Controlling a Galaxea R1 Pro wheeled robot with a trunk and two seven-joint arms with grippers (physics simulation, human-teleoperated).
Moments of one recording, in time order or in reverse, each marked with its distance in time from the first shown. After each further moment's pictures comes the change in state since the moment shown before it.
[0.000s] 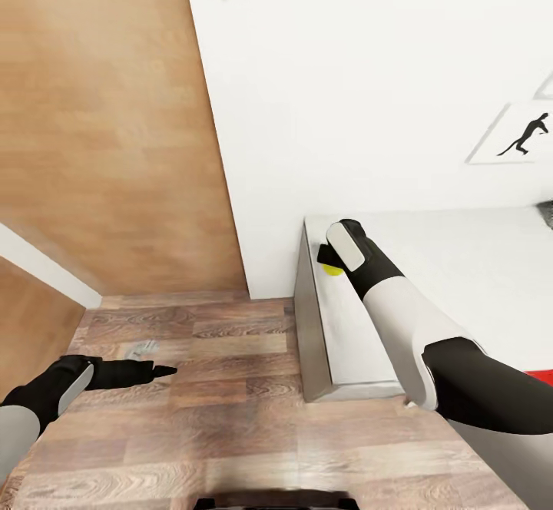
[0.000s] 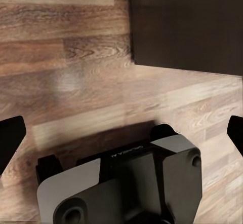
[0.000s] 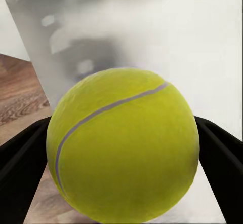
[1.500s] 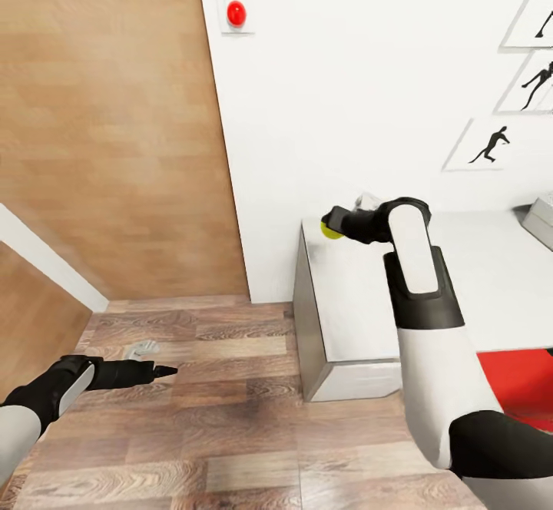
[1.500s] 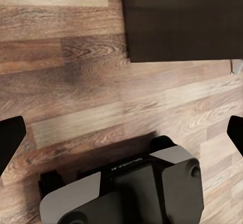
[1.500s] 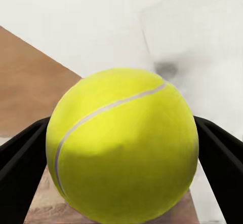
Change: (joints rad) left arm 0.000 -0.003 -0.002 0.000 0.000 0.000 0.005; right arm 0.227 -0.053 -0.074 -0.868 -0.315 0.255 -0.083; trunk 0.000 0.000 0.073
